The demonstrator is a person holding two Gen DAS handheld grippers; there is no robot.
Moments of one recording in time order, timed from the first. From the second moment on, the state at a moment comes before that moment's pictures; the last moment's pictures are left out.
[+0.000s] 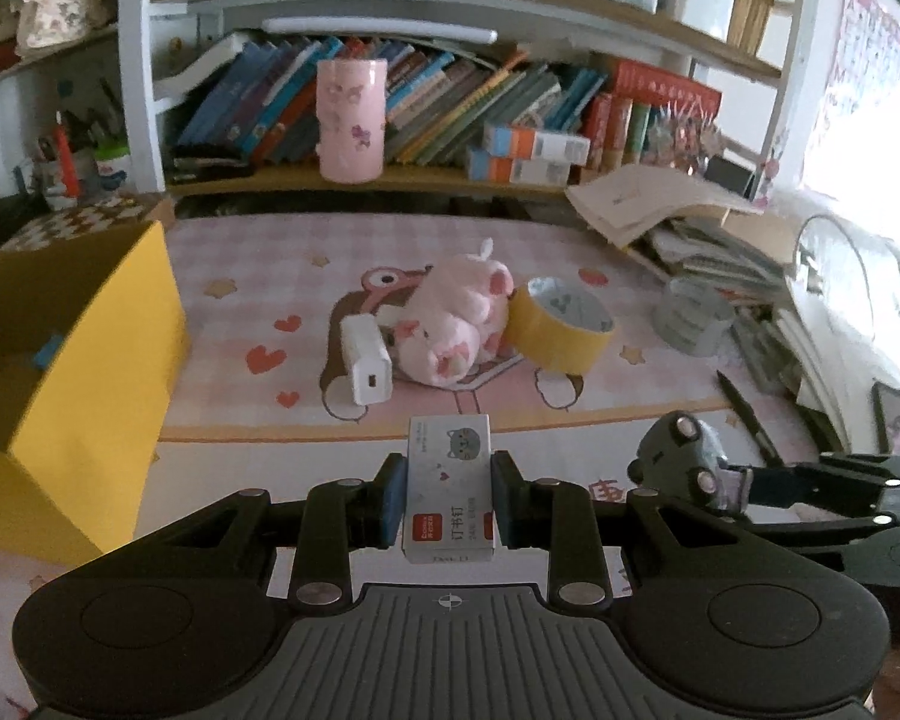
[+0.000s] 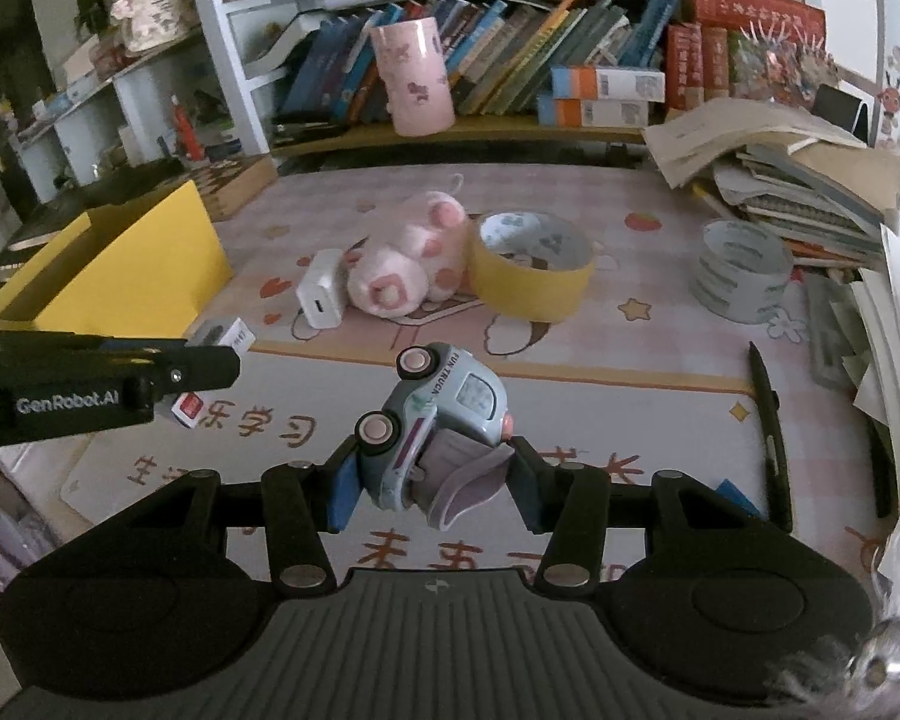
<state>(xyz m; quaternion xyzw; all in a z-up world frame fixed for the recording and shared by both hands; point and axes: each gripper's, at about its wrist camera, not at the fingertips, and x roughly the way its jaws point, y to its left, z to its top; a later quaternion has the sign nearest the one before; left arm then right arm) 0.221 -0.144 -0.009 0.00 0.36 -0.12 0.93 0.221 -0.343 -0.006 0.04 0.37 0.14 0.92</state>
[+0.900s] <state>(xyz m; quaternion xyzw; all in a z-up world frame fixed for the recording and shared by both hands) 0.160 -0.022 -0.004 -0.02 0.34 -0.18 0.92 0.153 -0.218 0.010 0.02 0.35 0.09 0.93</state>
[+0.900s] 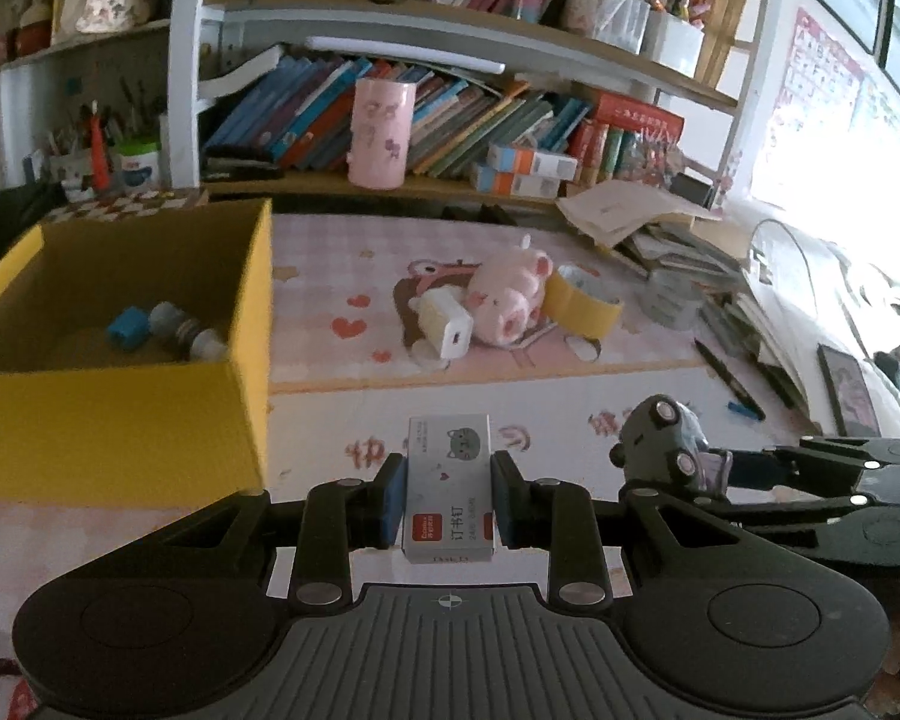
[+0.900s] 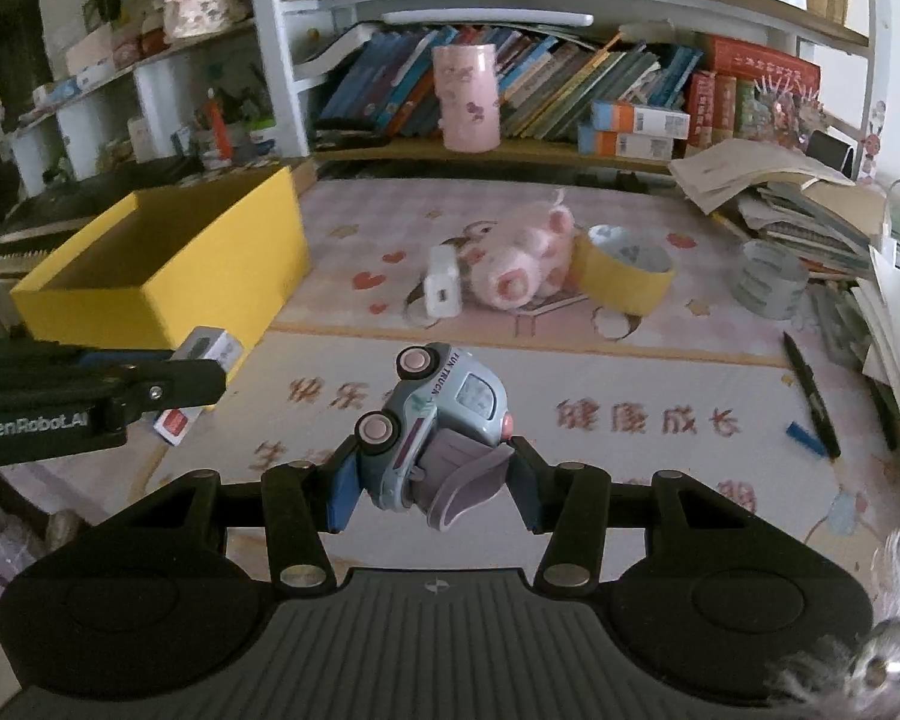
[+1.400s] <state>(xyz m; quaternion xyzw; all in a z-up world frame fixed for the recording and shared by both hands) 0.112 0.062 -0.013 -0.02 0.36 -0.16 0.92 0.106 -0.133 -0.005 0.03 0.37 0.10 0.92</state>
